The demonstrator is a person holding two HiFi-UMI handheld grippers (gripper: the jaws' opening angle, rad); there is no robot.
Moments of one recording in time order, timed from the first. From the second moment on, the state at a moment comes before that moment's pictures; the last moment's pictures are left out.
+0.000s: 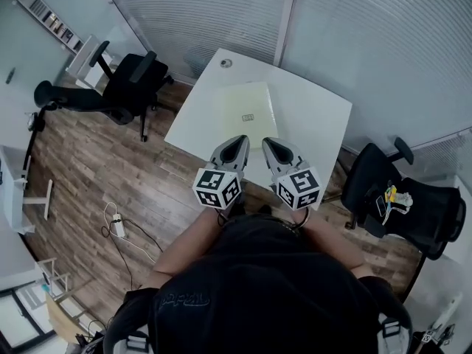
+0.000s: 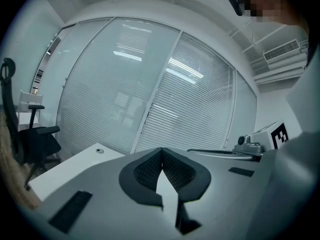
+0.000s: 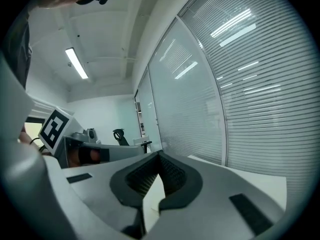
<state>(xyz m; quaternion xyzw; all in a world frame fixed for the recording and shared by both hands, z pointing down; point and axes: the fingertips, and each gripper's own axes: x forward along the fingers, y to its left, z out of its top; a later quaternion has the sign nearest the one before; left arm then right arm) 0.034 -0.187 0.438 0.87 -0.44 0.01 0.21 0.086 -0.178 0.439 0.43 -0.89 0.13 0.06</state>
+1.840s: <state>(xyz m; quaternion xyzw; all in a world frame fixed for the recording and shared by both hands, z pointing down) -0.050 -0.356 0.463 0.92 -0.31 0.05 0.24 -0.003 -0.337 0.465 0.54 -0.82 0.17 0.07</state>
